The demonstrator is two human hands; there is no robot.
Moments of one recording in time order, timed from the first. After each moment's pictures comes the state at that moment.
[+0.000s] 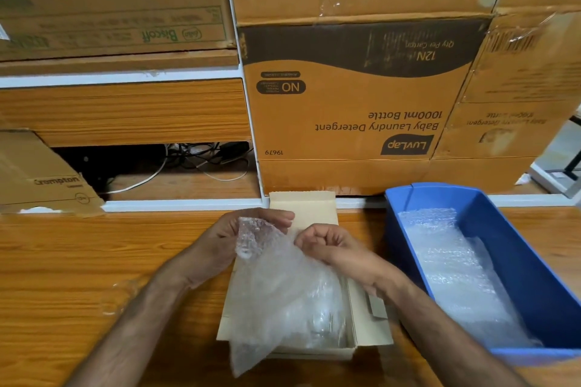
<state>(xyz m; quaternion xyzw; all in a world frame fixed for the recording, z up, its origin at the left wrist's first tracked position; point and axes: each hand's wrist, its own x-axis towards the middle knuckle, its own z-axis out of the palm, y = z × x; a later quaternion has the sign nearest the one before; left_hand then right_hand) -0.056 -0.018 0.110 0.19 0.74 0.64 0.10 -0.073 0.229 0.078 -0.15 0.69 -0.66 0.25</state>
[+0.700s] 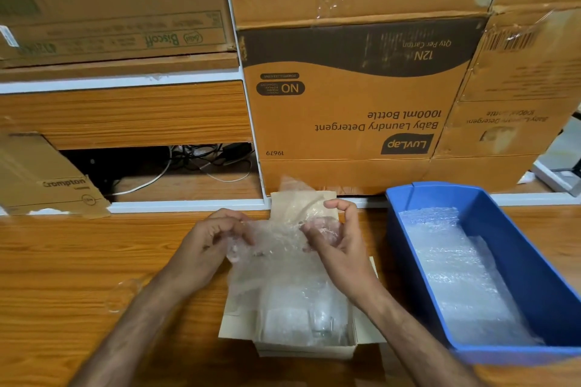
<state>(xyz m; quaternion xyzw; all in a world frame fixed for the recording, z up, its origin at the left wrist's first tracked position) -0.038 -0.044 0.093 0.14 0.83 0.53 -0.06 -0.053 0.209 0.067 -0.11 0.67 -0.74 -0.02</state>
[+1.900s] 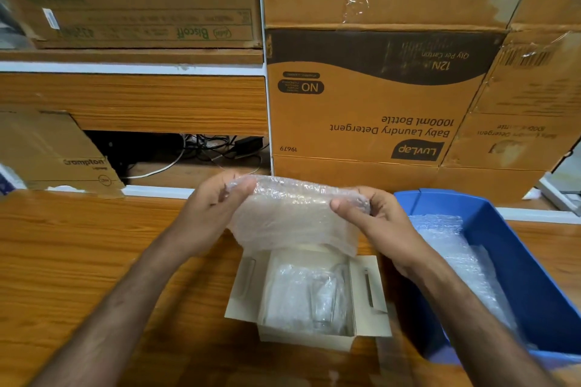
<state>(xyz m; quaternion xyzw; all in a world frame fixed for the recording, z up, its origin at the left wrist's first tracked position) -0.021 -0.031 0.151 0.09 0.82 0.56 -0.10 -0.066 0.256 0.119 -0.19 0.73 -0.66 0.03</state>
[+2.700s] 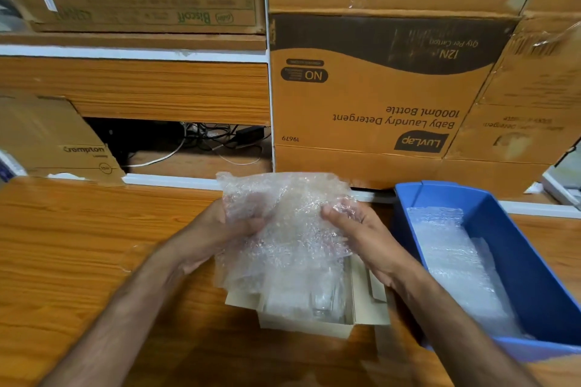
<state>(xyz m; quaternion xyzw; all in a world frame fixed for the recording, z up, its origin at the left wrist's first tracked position) -0.006 -0.035 0.119 0.03 0.72 0.68 0.10 -0.050 0.233 0.097 -0.12 0.67 -0.71 0.18</state>
